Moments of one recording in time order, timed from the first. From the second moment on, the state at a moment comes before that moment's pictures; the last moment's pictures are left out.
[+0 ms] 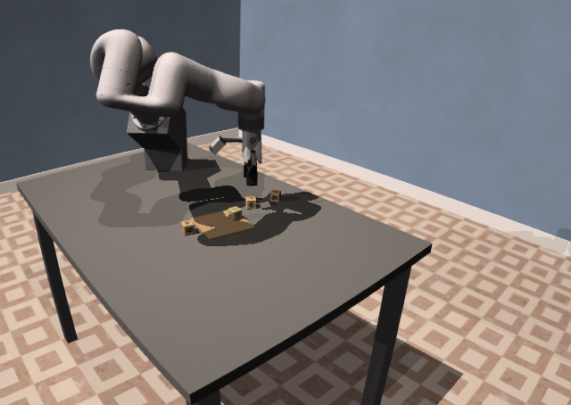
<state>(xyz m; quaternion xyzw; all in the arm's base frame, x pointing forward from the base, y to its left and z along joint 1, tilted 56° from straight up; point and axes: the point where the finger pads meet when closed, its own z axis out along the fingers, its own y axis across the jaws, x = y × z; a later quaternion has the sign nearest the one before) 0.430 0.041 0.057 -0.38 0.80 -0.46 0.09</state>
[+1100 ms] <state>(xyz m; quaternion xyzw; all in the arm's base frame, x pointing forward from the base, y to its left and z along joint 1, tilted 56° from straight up) 0.449 0.014 0.035 -0.38 0.80 -0.46 0.08</state>
